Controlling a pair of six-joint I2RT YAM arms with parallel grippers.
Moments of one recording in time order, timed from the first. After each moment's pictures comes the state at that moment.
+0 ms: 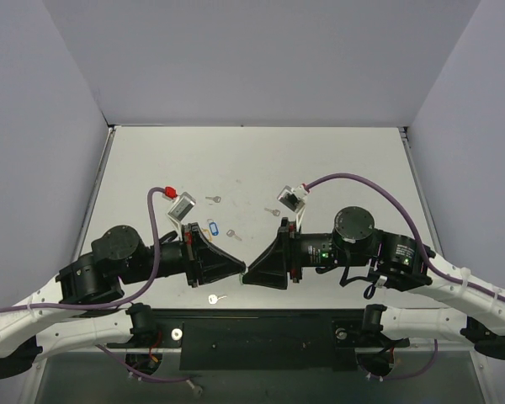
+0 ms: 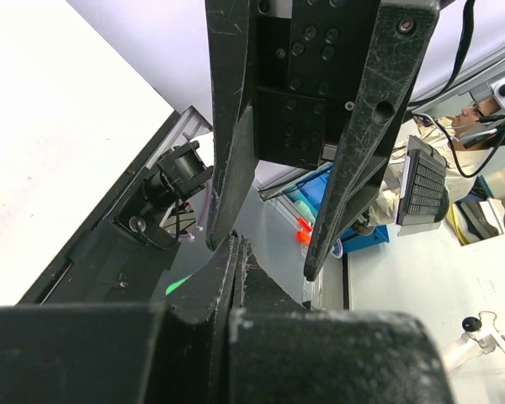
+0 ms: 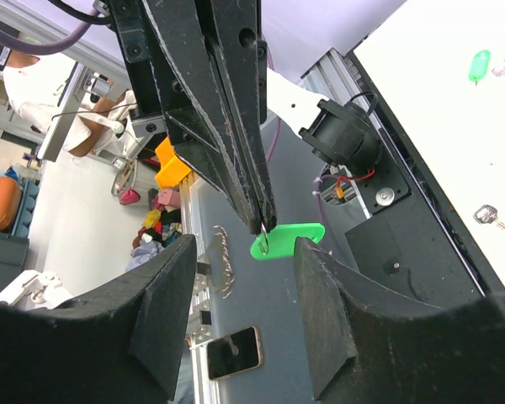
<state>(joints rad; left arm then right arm) -1.19 0.69 1.04 -0.36 0.15 -0.85 1.20 0.95 1.18 -0.39 -0.30 0.76</state>
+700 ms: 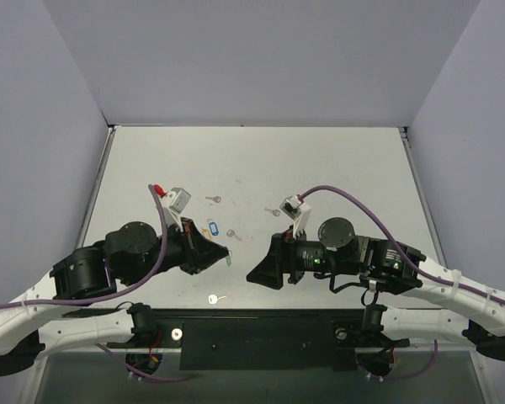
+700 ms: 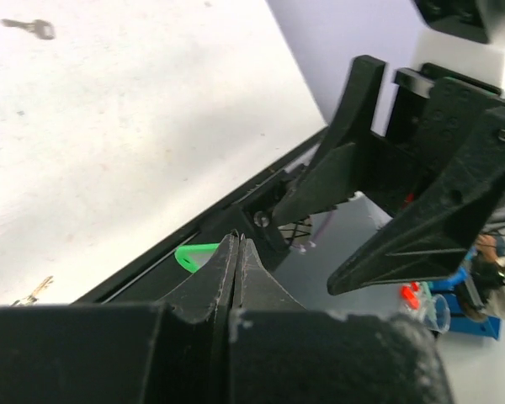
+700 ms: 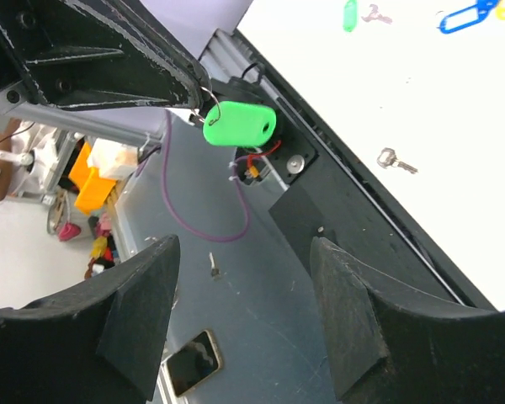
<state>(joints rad) -1.19 0.74 1.14 -0.71 -0.18 -0.85 1.20 0.93 1.07 -0.51 -0.12 0.78</state>
